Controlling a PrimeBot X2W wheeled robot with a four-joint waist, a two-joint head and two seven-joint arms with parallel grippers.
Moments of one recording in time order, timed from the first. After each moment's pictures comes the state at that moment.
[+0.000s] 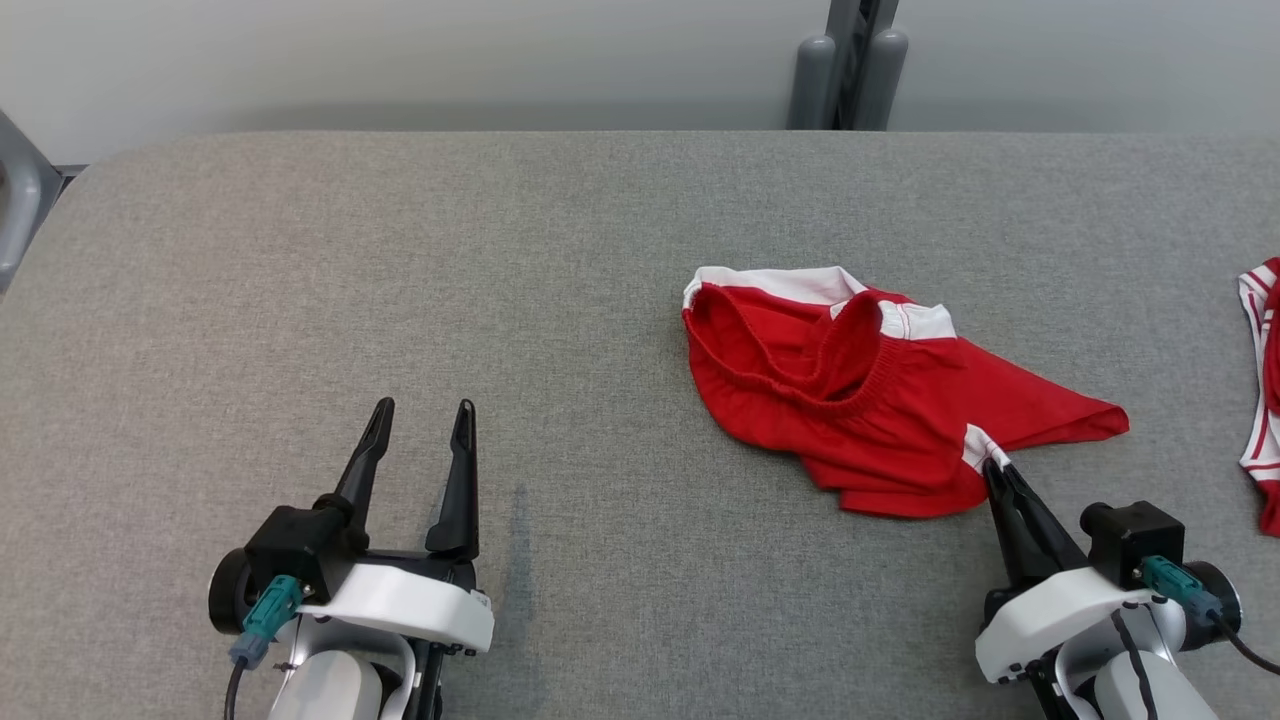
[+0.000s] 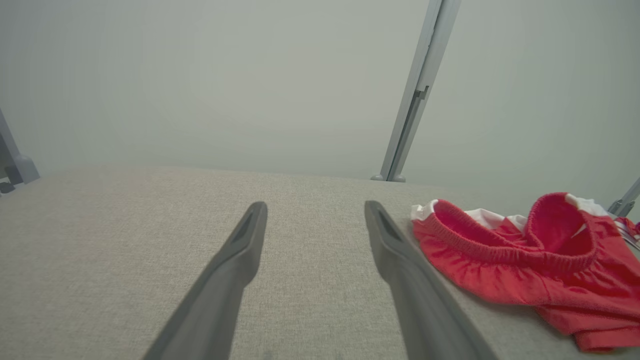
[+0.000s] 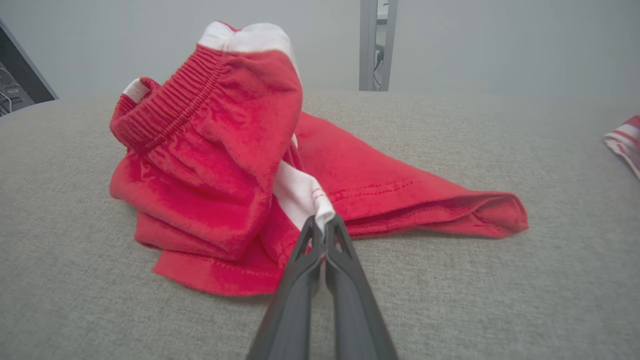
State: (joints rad) left arm -0.16 0.05 -0.20 0.22 -0.30 0.04 -0.26; right arm -0.23 -0.12 0.15 0.51 0.21 0.13 -0.26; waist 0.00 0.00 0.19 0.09
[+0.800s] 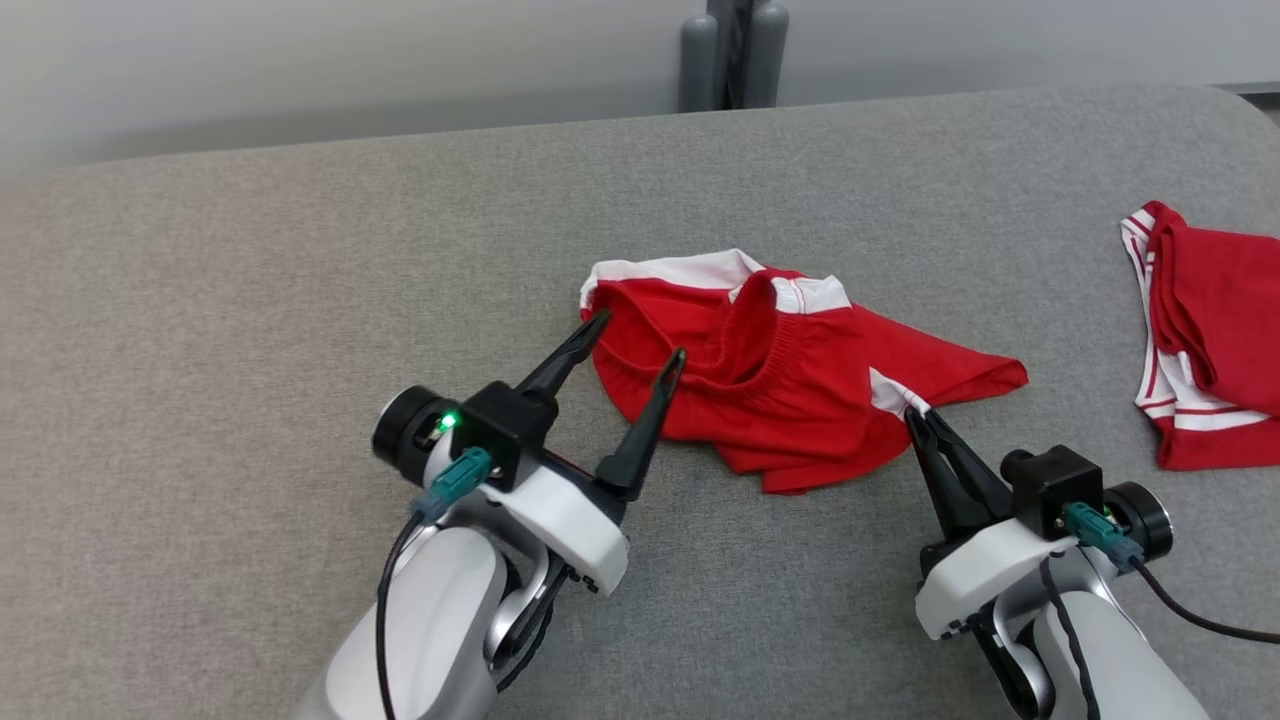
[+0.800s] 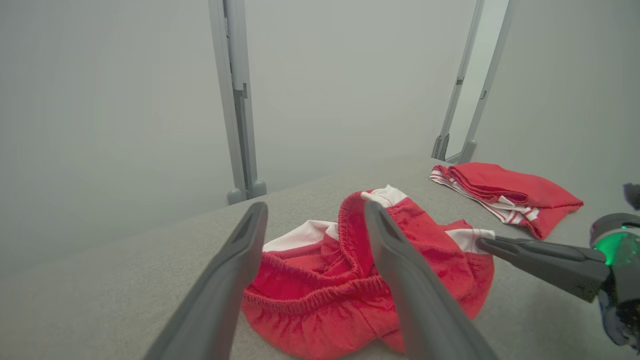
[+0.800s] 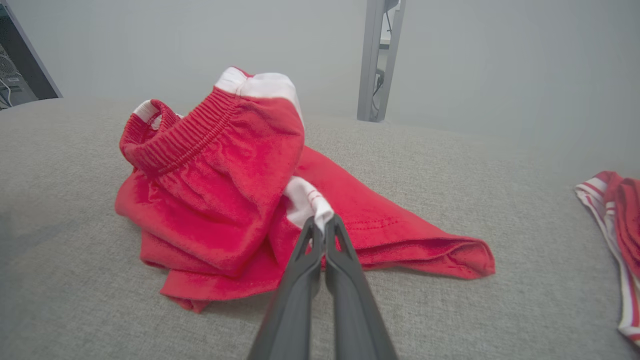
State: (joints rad) left arm -0.43 0.05 -0.50 0.35 -0.28 -0.09 -0.22; right arm -0.33 -0.12 0.28 0.52 0.17 0.13 -0.26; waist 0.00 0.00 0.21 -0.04
